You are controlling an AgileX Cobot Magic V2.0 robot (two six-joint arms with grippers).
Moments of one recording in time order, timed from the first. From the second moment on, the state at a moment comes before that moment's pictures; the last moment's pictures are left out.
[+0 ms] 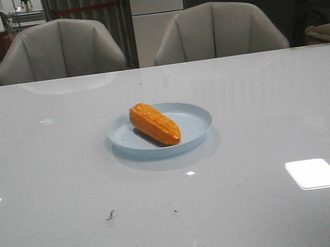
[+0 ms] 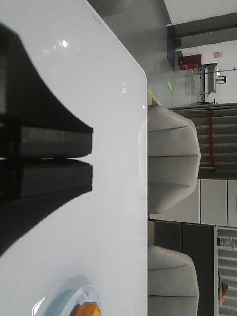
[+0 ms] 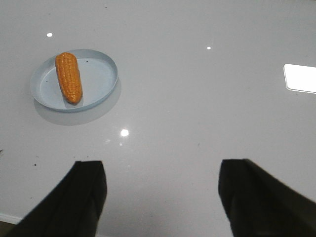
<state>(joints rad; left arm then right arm) 0.01 -0.01 0.01 -0.06 0.06 0.08 0.04 0.47 -0.73 0.15 0.83 -0.12</state>
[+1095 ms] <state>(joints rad) 0.01 -0.01 0.01 -0.06 0.06 0.08 0.02 0.12 -0.26 0.18 0.26 -0.12</state>
